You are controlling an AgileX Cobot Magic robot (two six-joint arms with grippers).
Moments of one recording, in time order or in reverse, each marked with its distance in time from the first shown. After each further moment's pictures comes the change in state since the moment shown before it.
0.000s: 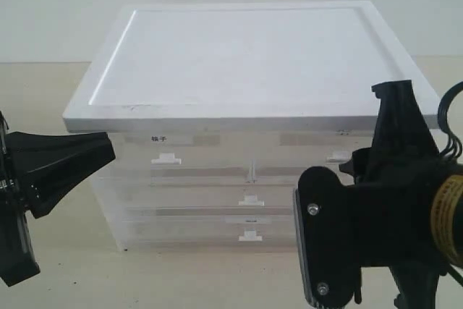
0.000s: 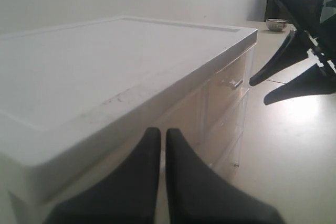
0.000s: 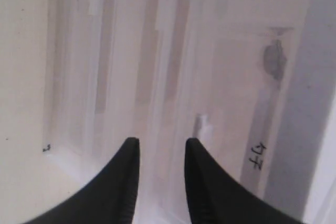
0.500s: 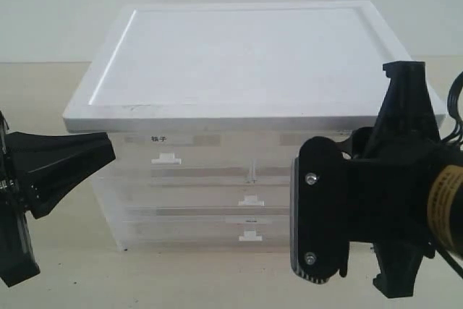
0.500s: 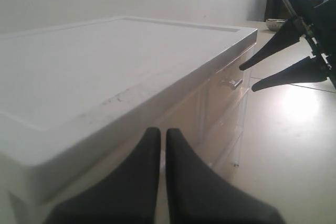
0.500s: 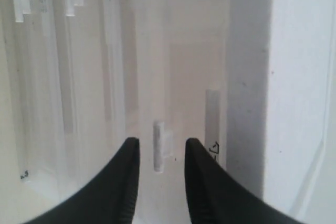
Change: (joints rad) left arm 0.000 0.000 0.000 0.002 0.000 0.000; right arm 0.000 -0.002 0.001 -0.121 -0.007 0.190
